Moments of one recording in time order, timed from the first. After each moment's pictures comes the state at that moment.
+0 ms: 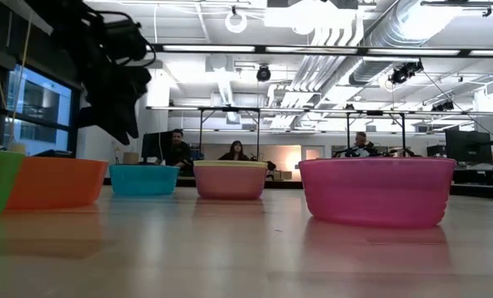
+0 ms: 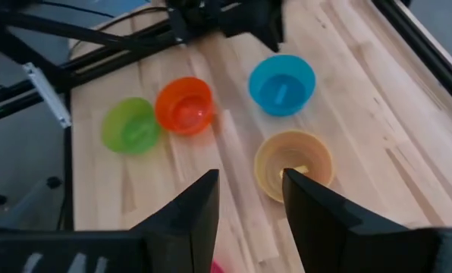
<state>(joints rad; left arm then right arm) 0.73 1.10 0.67 -0.64 0.18 -0.40 -0.02 1.58 1.84 -1.02 0.00 0.33</state>
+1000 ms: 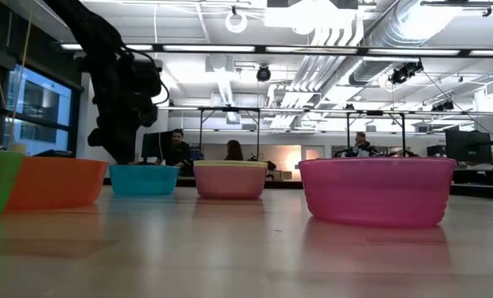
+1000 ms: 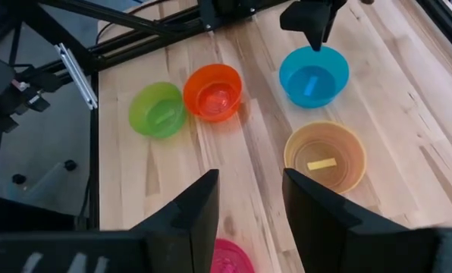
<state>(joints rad) 0.88 1.41 0.78 -0.74 0.30 -0.08 0.07 1.58 1.84 -1.03 0.01 0.36</state>
